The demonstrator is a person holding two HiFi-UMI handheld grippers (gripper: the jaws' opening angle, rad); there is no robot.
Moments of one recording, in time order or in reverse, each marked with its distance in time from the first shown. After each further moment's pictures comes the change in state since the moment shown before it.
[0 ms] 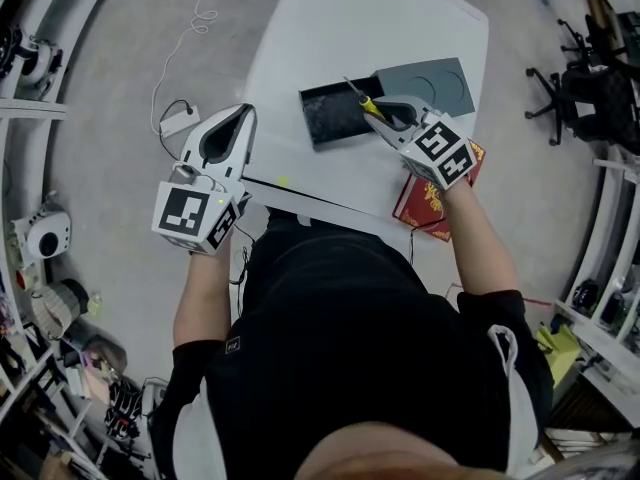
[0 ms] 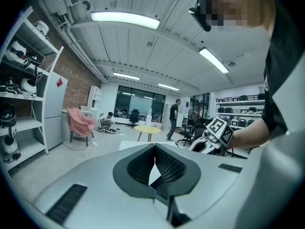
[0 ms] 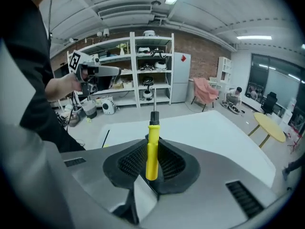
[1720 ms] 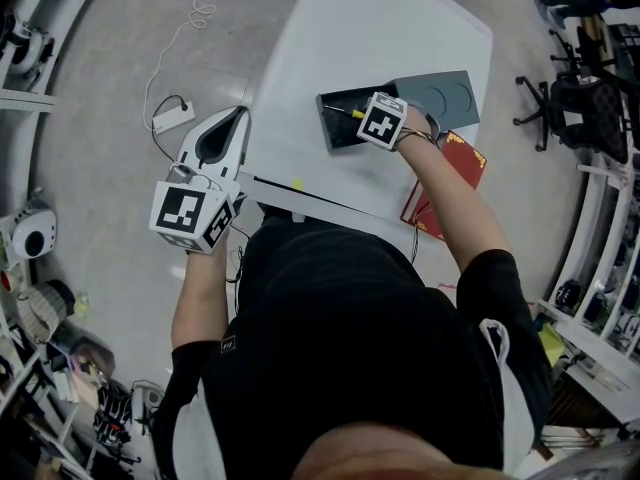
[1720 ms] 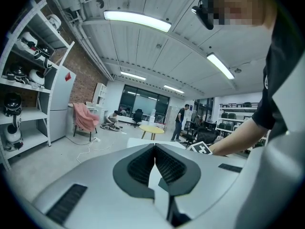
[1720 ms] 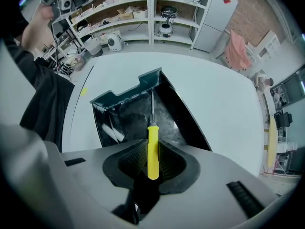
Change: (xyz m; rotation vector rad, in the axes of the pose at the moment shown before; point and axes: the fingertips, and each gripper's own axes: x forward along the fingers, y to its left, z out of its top) left arm -0.034 0.064 -0.025 -0.081 -0.012 0.024; right arm 0.122 -0.010 -0.104 -0.262 0.774 0.069
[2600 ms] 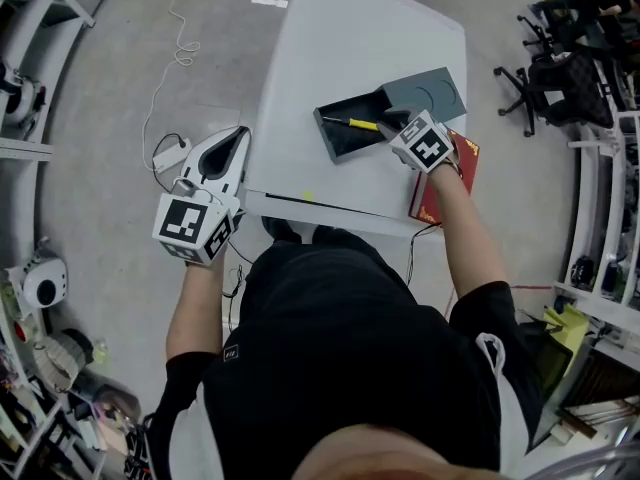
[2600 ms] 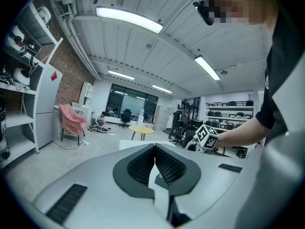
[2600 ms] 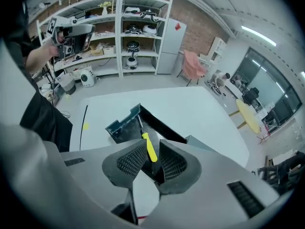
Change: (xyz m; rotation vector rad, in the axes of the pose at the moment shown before) left arm -0.027 0.010 0.005 0.063 0.010 -0.154; right arm -0.095 0.001 -0.008 0.353 -0.347 -0.235
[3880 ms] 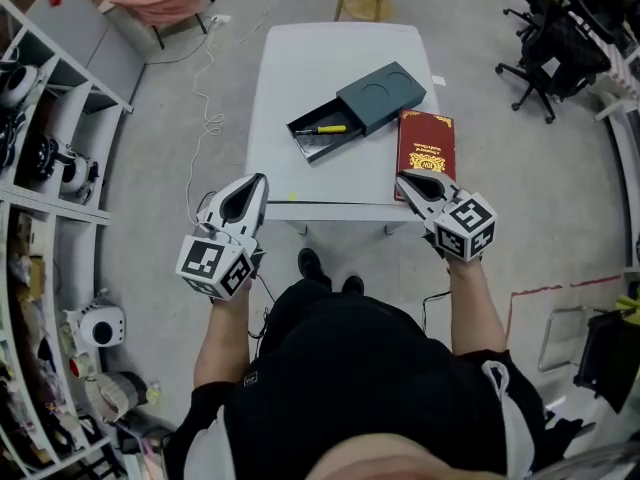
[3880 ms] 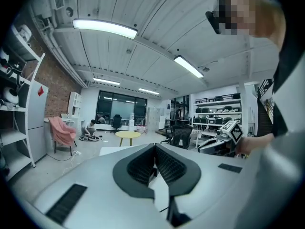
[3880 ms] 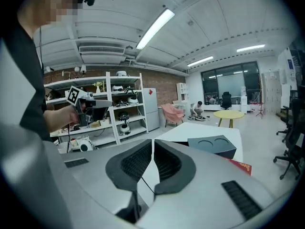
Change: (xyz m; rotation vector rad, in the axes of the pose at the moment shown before) left arm -0.054 -0.227 0.036 0.126 -0.022 -0.075; right arm -0.264 0.129 -0.116 0.450 -0.749 -0.029
